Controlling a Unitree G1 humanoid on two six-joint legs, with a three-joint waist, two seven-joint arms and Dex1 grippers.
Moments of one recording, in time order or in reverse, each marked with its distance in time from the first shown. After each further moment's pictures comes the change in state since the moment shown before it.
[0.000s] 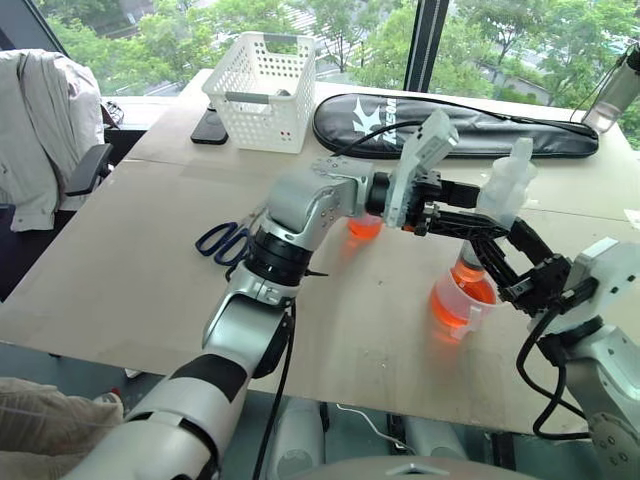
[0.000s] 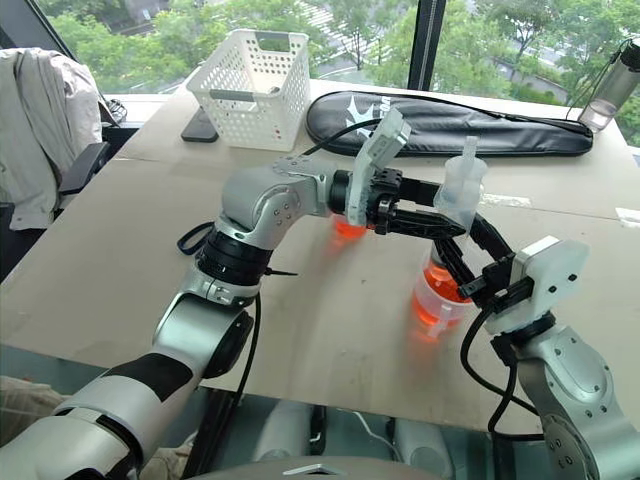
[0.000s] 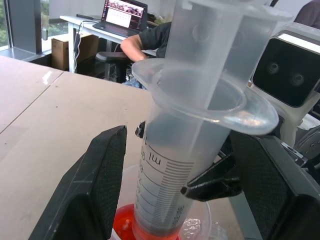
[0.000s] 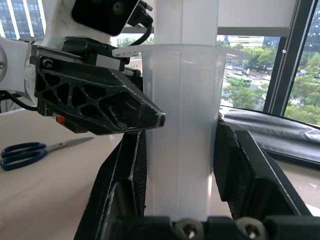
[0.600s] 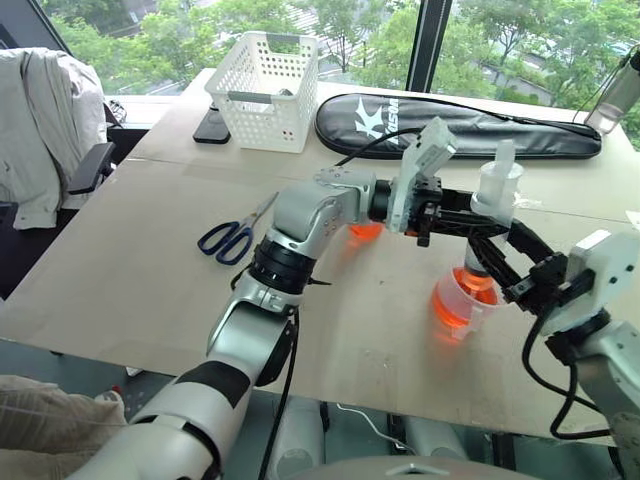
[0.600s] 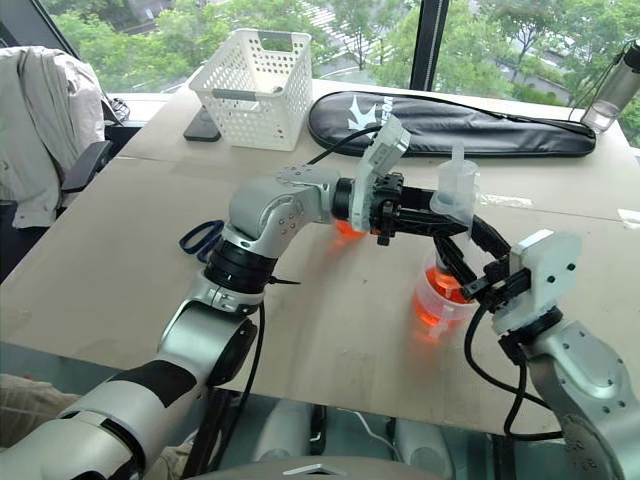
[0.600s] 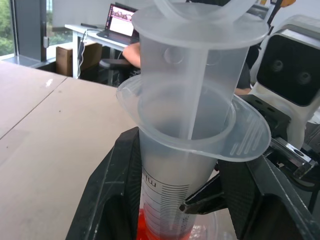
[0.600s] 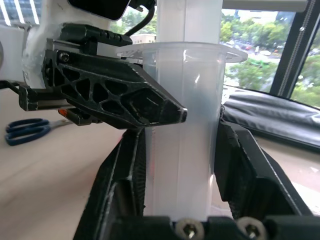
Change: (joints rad) left arm 0.043 -0.030 0.017 0.000 -0.017 -0.037 0.041; right arm -0.020 -0.135 -0.149 -0.055 0.160 0.200 -0.024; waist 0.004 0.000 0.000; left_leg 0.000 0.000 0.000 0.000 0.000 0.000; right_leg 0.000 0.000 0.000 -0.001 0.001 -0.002
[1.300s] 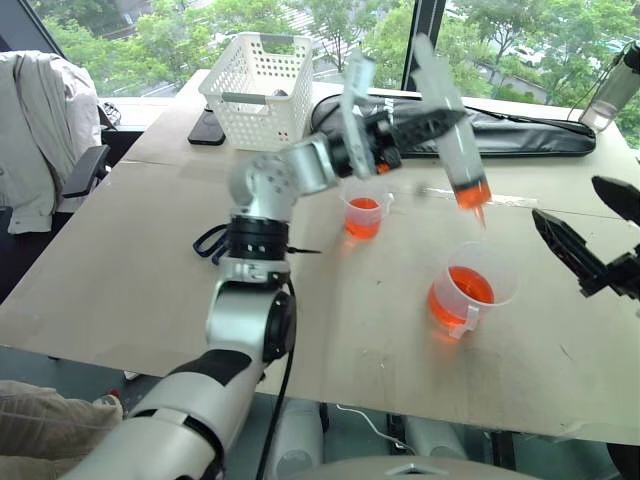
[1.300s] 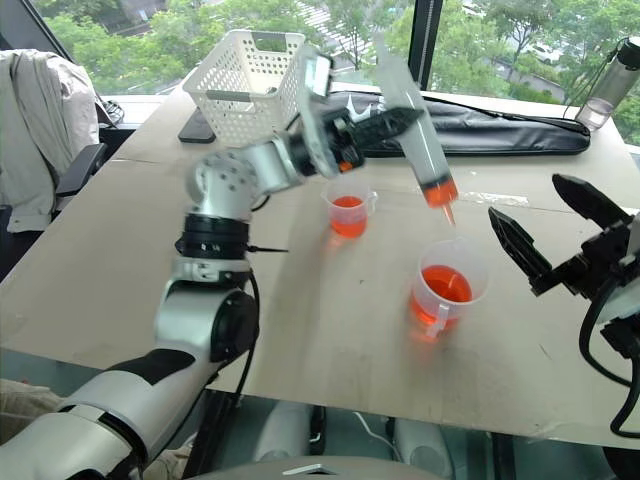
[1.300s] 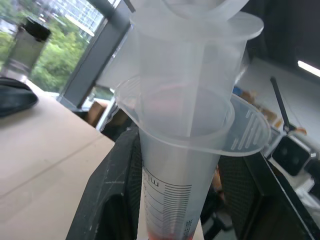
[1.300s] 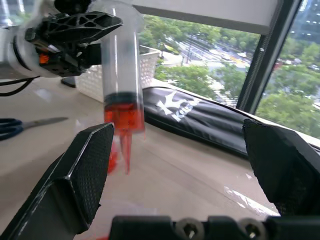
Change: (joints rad) left arm -0.128 0.037 0.470 0.200 -0.253 0.237 0.319; right arm -0.013 -0.276 -0.400 0.079 0.393 0.049 0.045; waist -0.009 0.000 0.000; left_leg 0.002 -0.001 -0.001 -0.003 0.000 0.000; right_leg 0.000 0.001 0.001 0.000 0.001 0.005
